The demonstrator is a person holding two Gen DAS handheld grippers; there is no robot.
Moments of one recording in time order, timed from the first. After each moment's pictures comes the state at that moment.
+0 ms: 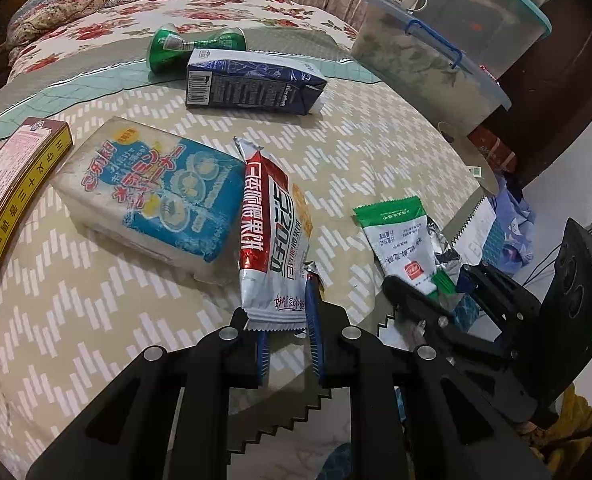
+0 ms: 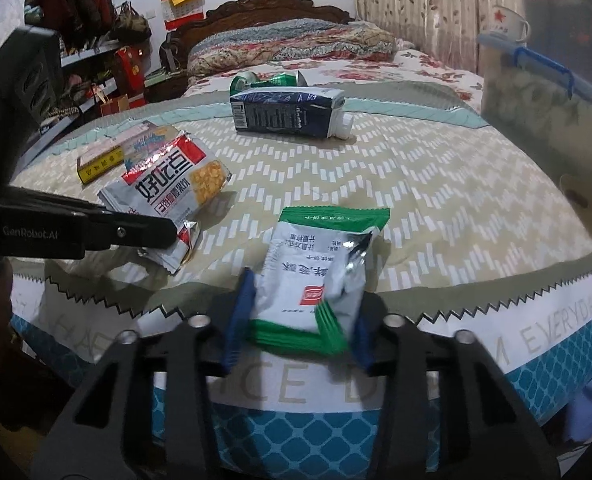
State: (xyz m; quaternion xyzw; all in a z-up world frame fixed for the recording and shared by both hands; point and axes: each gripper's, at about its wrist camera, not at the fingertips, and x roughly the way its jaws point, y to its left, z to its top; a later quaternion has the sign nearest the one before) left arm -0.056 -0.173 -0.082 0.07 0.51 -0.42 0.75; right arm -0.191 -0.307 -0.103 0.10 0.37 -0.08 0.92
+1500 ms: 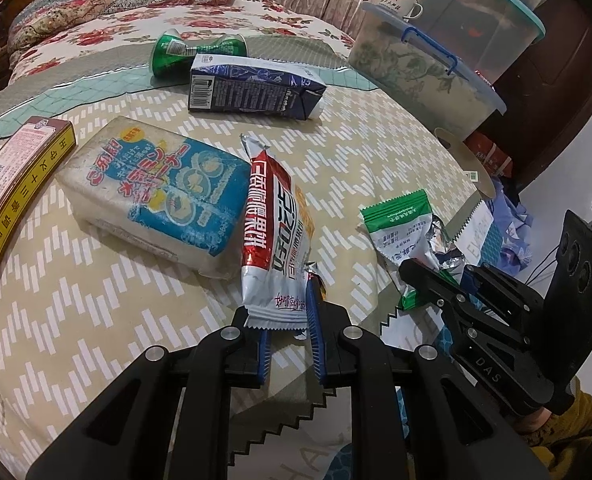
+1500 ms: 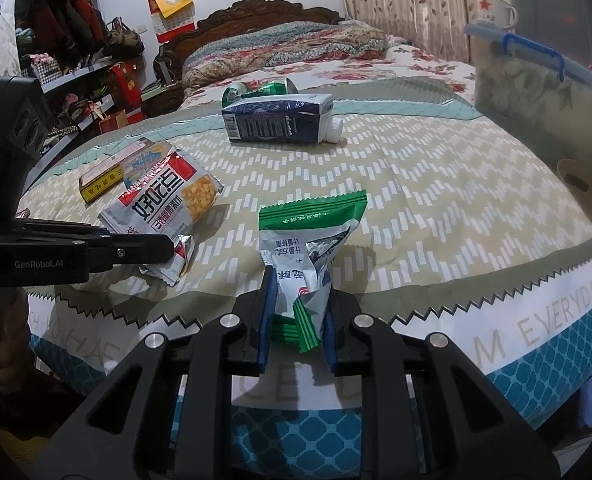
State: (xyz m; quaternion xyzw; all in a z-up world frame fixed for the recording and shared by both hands) left arm -0.062 -0.166 -0.082 0.06 0.49 -0.42 0.76; right arm -0.195 -0.314 -0.098 0.12 0.36 -0.08 0.92
